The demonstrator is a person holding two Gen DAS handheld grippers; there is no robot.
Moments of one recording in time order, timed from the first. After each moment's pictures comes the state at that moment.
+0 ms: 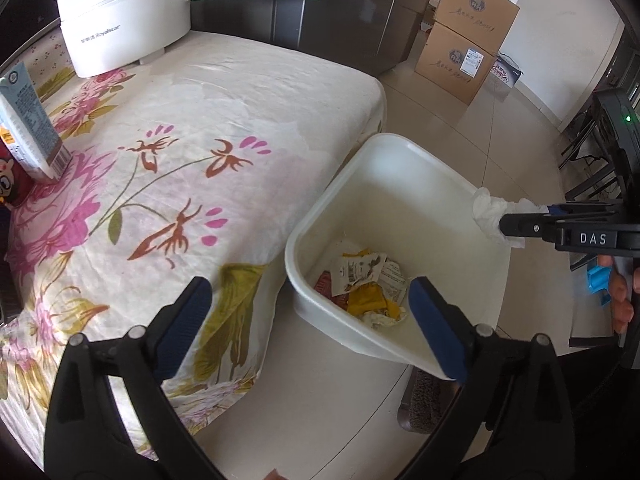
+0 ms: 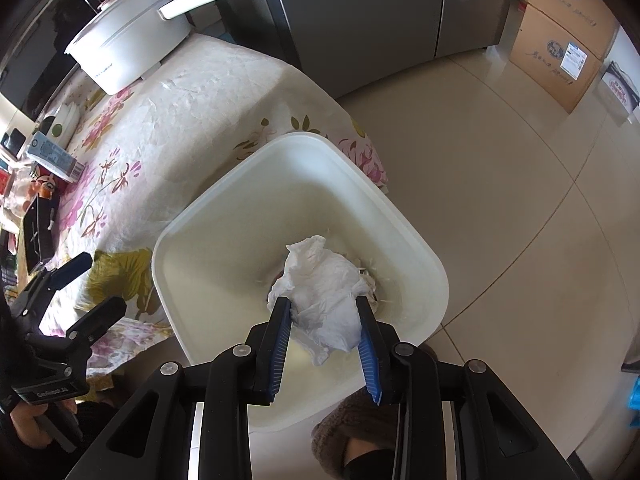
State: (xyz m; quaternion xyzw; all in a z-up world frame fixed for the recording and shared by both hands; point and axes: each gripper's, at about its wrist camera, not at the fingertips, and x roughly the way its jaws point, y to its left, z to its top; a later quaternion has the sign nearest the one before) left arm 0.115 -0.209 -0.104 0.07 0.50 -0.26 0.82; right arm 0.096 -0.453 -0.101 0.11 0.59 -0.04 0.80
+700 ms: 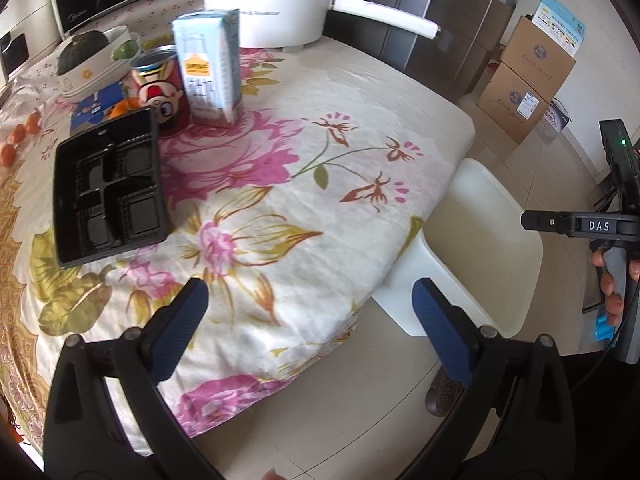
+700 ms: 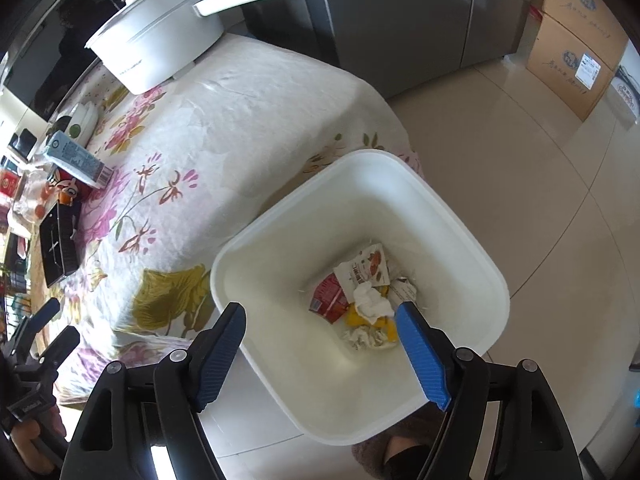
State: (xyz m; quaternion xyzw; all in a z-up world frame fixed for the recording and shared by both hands) left arm 0.105 -0.077 -0.077 0.01 0.51 -0.16 0.84; right arm 0.127 -0.384 -0.084 0.11 0.59 -0.02 0.80
